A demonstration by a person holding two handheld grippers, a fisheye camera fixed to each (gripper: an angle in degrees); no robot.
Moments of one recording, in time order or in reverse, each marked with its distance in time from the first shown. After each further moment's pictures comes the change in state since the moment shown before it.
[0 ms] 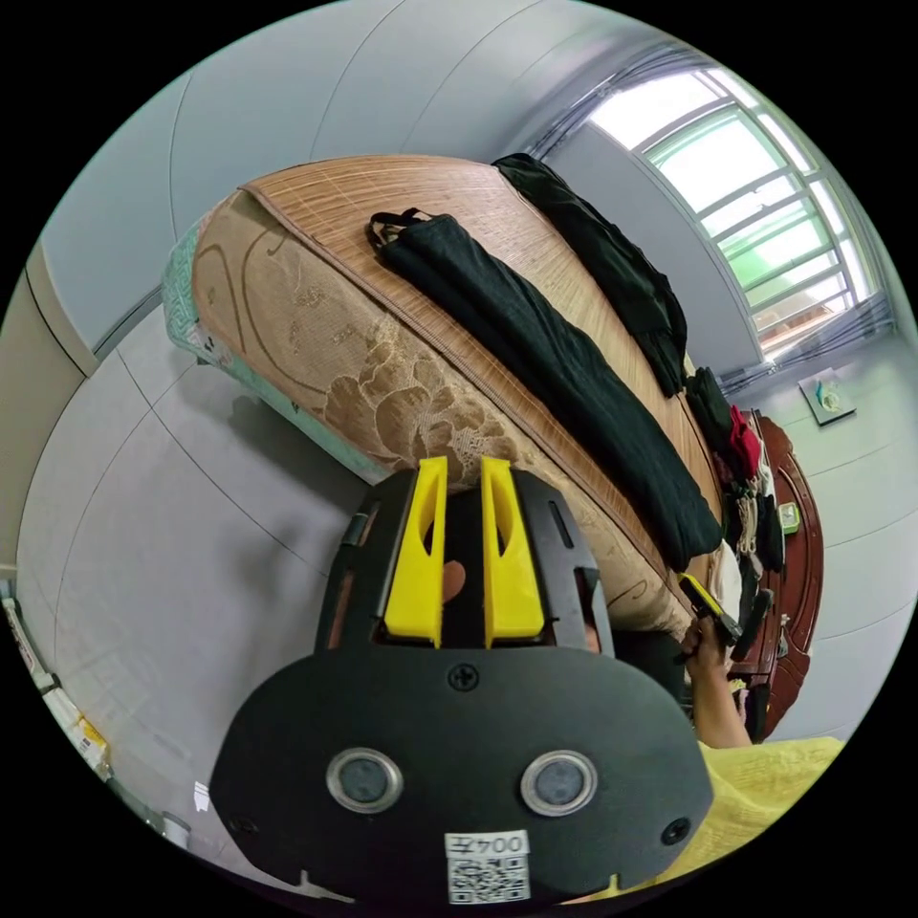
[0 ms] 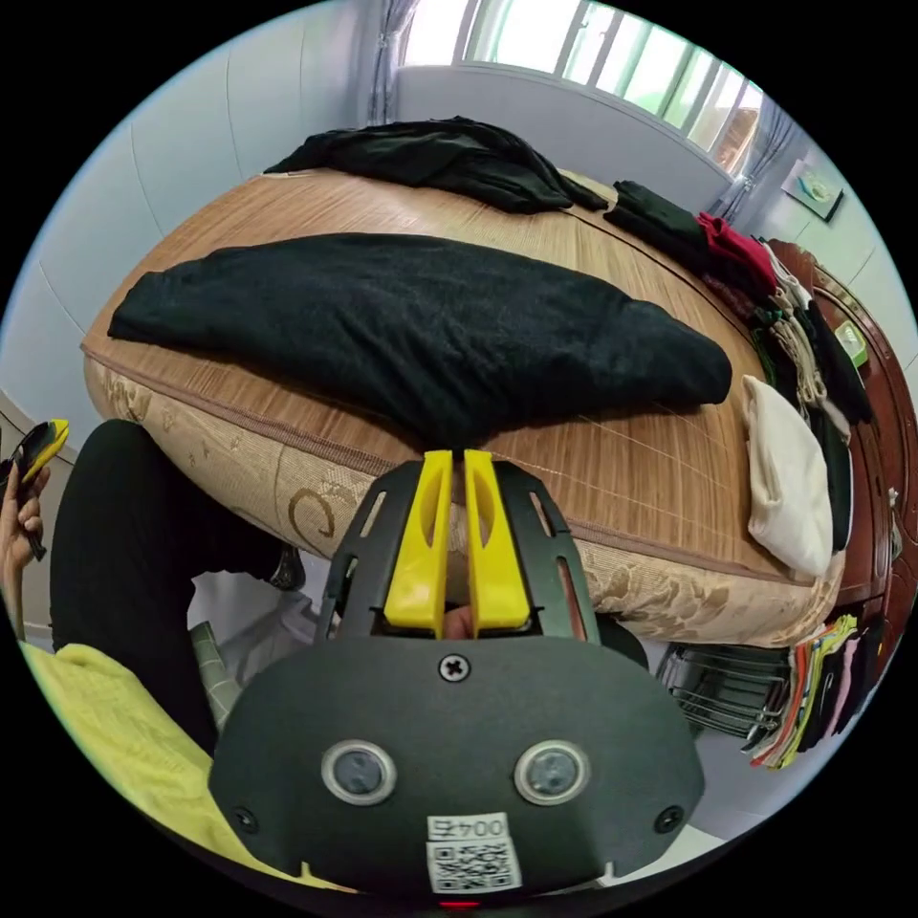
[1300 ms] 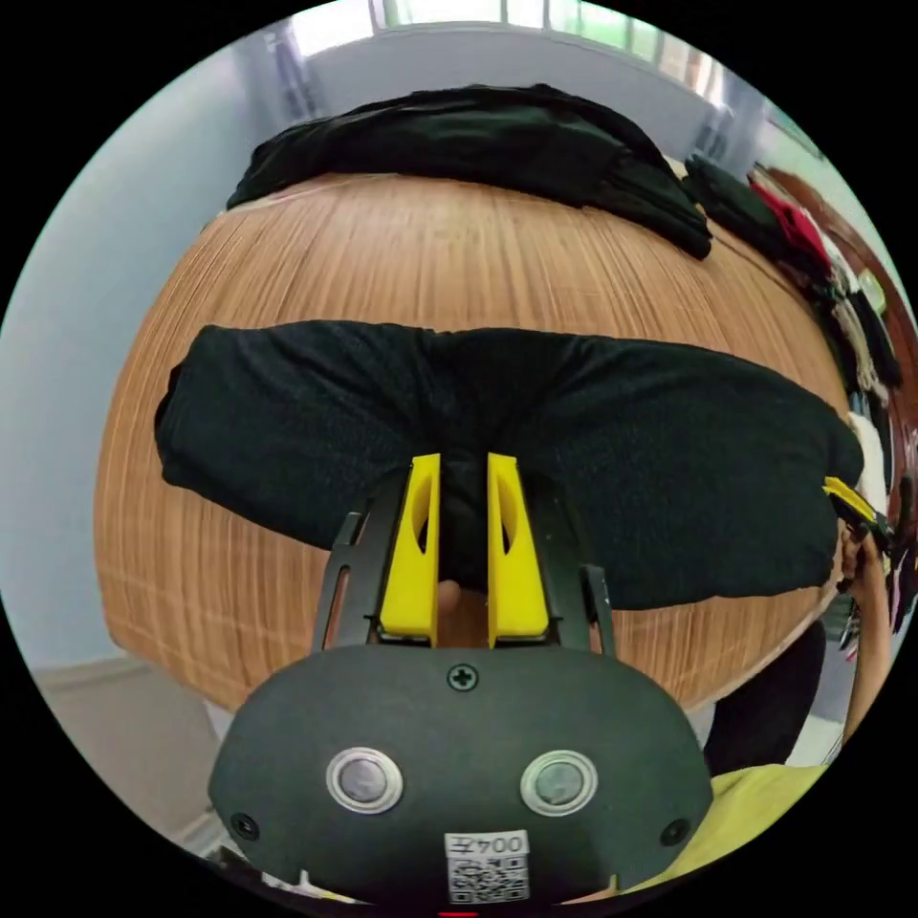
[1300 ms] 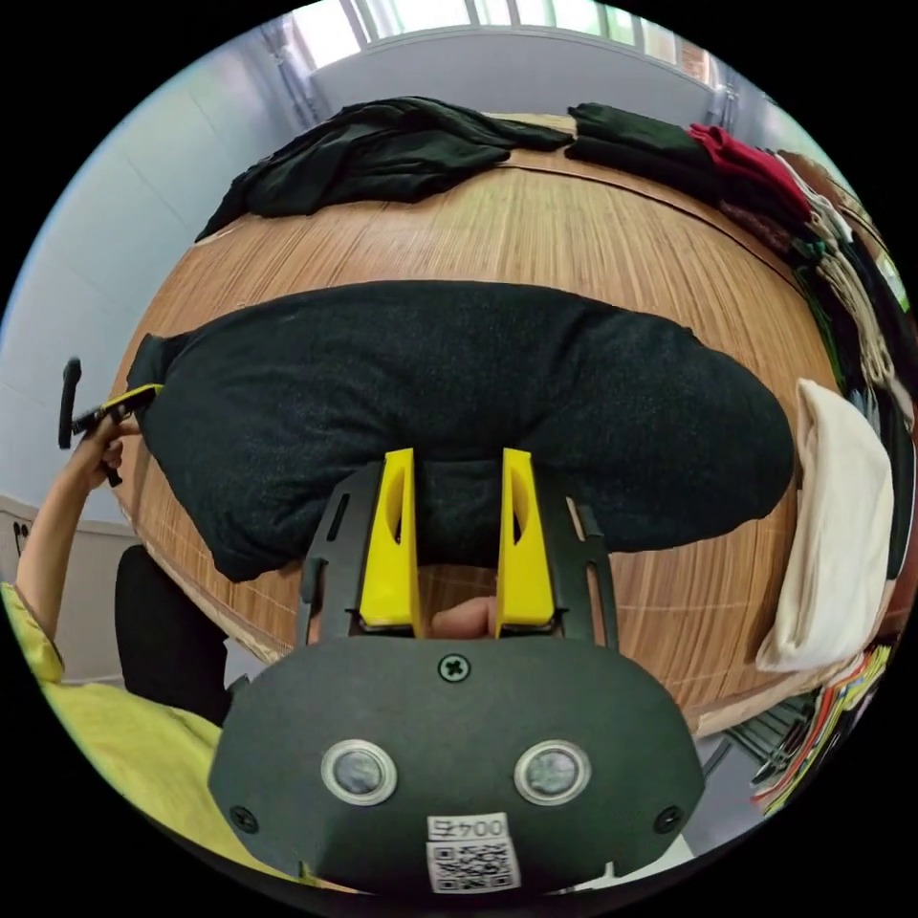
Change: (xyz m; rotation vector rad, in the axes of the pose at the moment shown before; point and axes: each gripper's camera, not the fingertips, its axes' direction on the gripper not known) left arm 0.402 -0.253 0.278 -0.190 -0.311 0.600; right arm 0.216 -0.022 0.157 -0.098 -0.228 0.151
